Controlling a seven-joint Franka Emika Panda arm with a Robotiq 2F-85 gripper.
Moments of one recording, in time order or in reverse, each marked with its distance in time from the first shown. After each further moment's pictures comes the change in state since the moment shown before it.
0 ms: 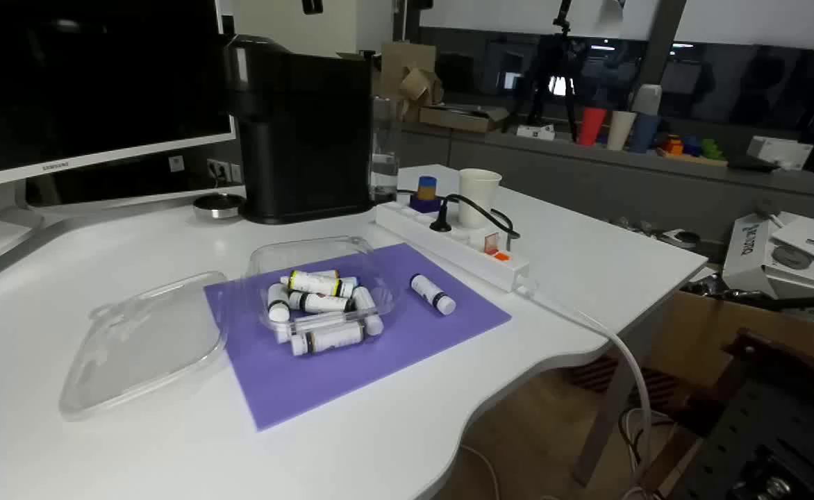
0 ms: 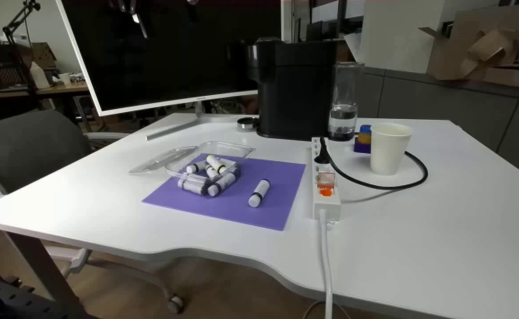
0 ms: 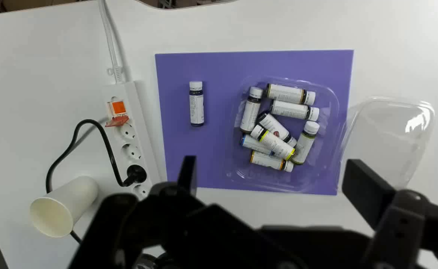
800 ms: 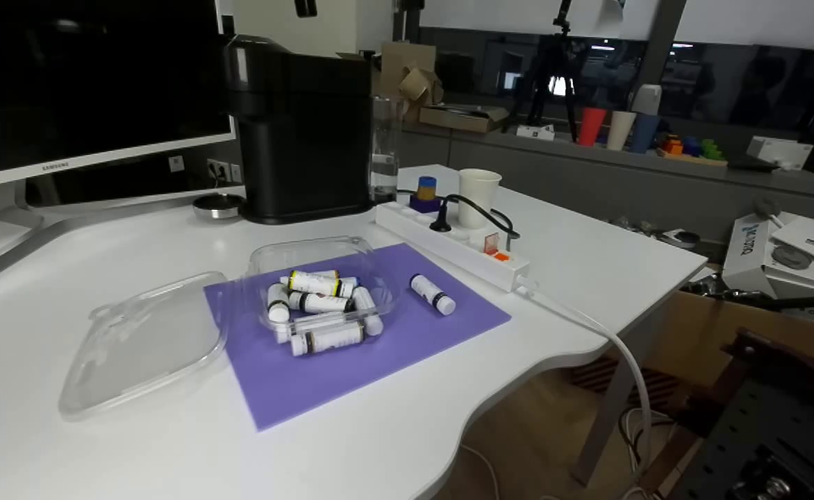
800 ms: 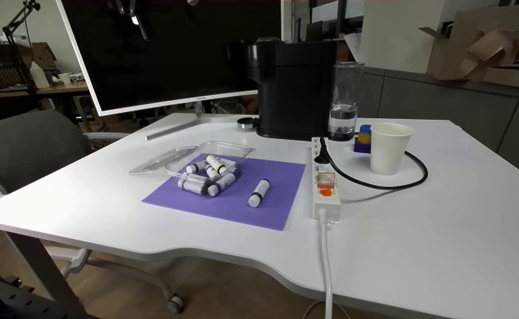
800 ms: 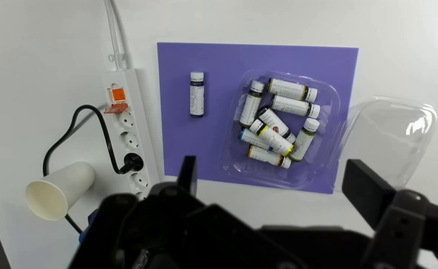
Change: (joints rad) arm 0.018 0.006 0.001 -0.005 -0.033 0.026 -0.013
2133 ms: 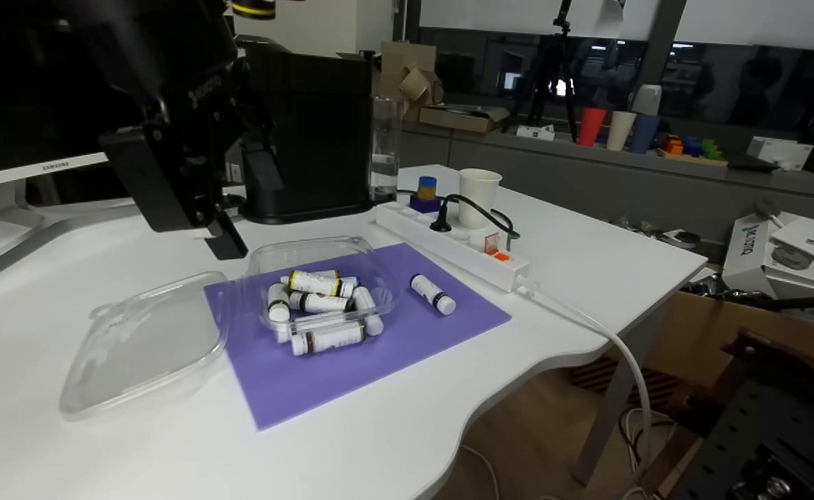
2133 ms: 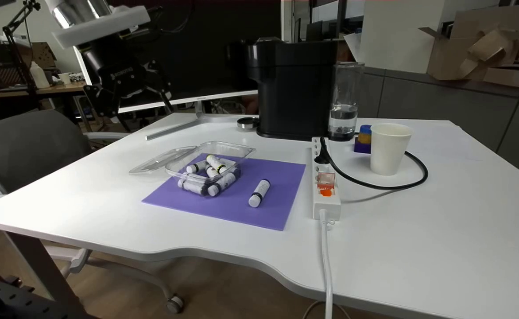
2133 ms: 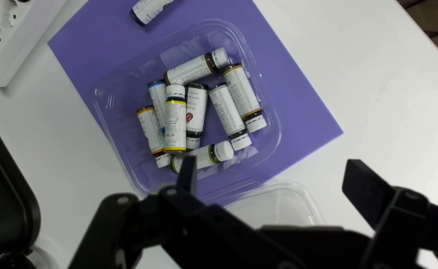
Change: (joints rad) arm 0.183 0.382 0.058 -0.012 -0.391 0.267 -0.309
